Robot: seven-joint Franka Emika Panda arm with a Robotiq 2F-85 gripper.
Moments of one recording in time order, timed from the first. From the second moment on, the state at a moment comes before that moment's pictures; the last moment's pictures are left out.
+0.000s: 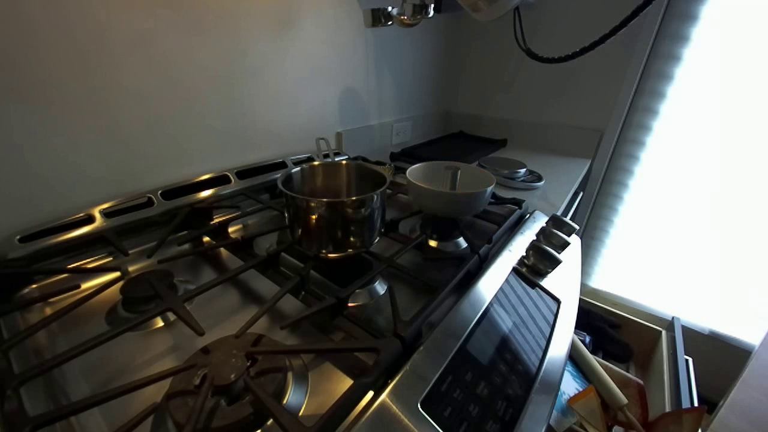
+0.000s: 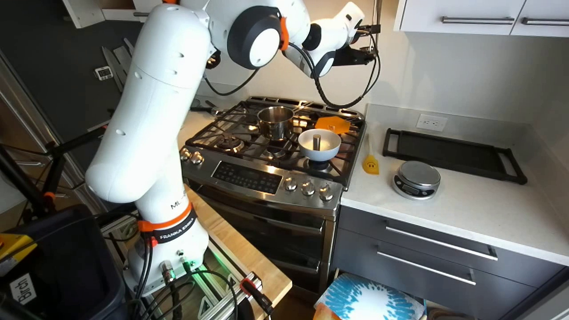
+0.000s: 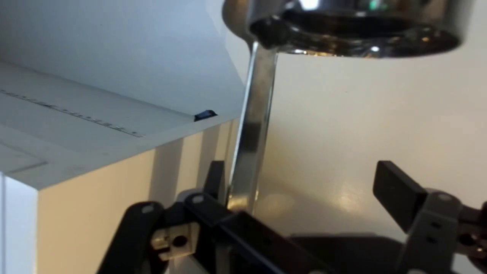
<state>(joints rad) 2.44 -0.58 -2.31 -1.79 0.04 3.74 -0.66</state>
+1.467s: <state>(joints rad) 2.44 -0.49 -2.13 -1.97 0.59 4.20 -0.94</state>
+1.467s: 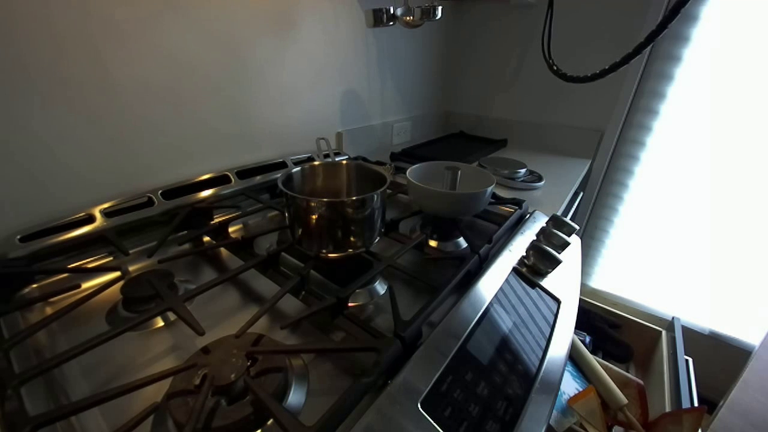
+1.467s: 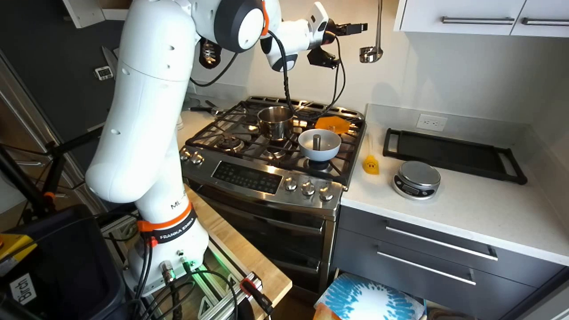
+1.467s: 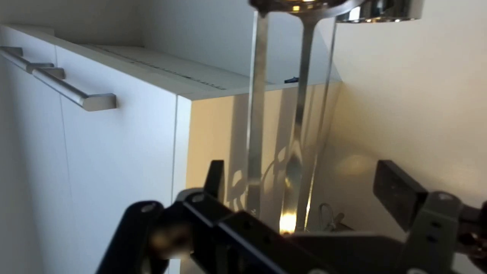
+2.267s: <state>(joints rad) 2.19 -0.55 -2.04 -2.13 0.18 4.20 -0.58</state>
